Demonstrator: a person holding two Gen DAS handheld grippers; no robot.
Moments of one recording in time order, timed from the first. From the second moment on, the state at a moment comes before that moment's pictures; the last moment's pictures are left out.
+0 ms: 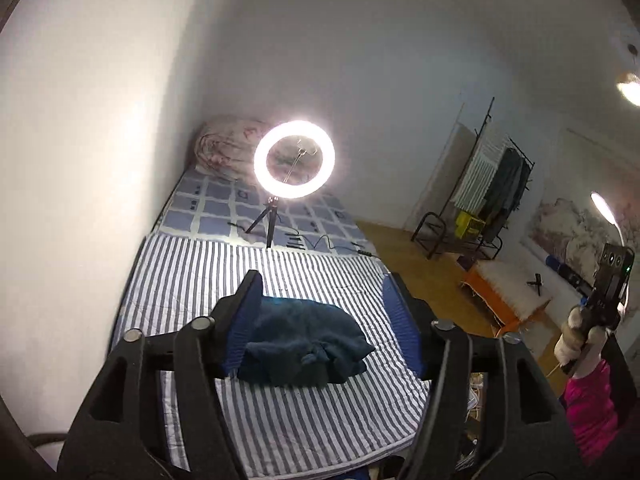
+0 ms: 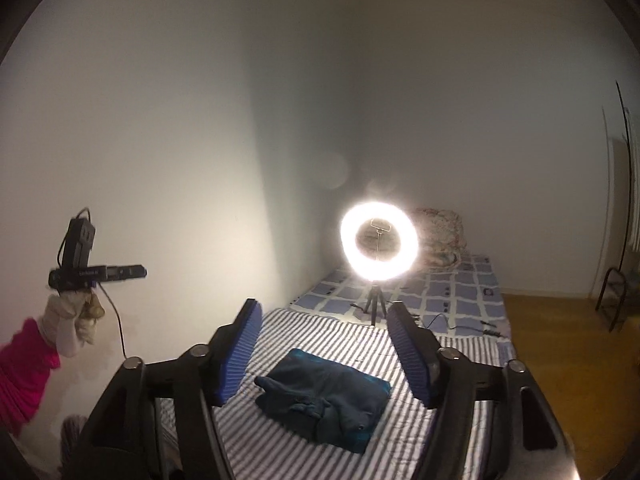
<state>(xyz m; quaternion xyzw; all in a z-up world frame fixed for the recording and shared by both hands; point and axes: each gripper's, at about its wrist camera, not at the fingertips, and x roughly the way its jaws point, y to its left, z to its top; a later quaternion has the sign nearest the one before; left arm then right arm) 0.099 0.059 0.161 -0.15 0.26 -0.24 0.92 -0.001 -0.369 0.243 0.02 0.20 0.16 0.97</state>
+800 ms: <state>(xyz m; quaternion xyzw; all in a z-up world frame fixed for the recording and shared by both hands) 0.317 0.025 -0.189 -0.36 0.53 -0.17 0.75 0.181 -0.385 -0.144 0.27 0.51 0.11 0.81</state>
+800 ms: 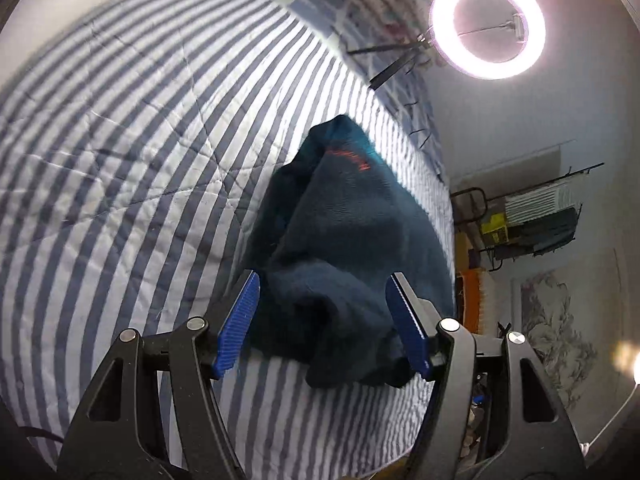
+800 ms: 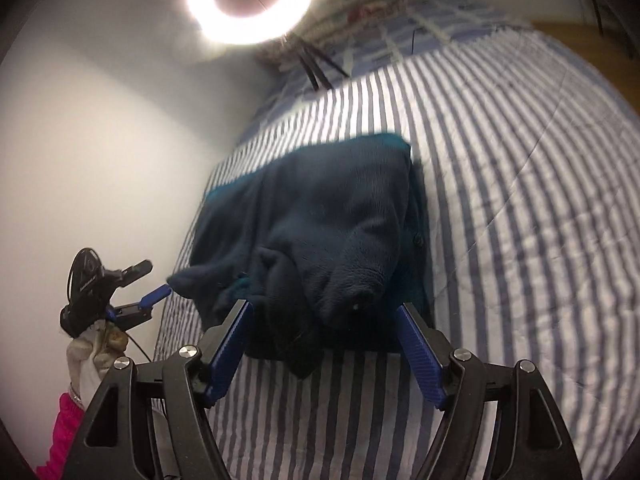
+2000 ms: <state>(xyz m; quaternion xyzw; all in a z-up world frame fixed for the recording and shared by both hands) 0.305 0.034 -0.147 -0.28 0.48 -0.19 0.81 0.166 -0.375 -0.083 0.11 0.47 0.15 0.86</state>
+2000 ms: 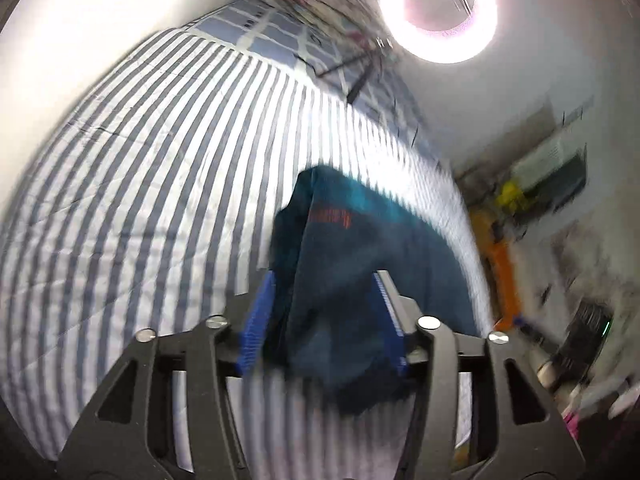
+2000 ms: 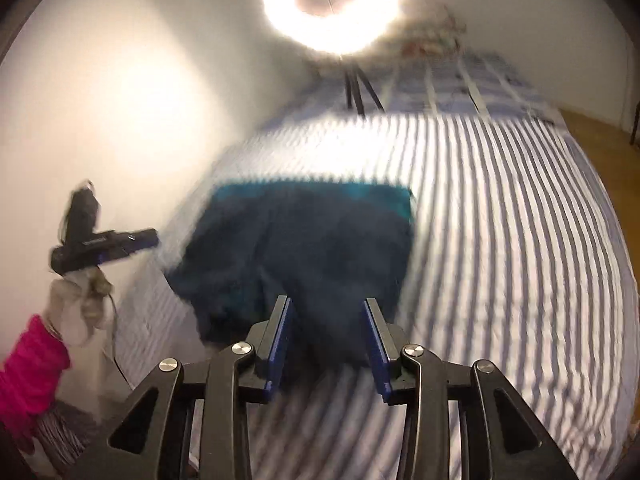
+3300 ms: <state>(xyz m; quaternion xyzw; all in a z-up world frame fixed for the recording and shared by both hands) 0.415 -0.033 -0.145 -0.16 0.43 -0.17 0.87 0.254 -0.314 -0.122 0.08 0.44 0.26 0.86</state>
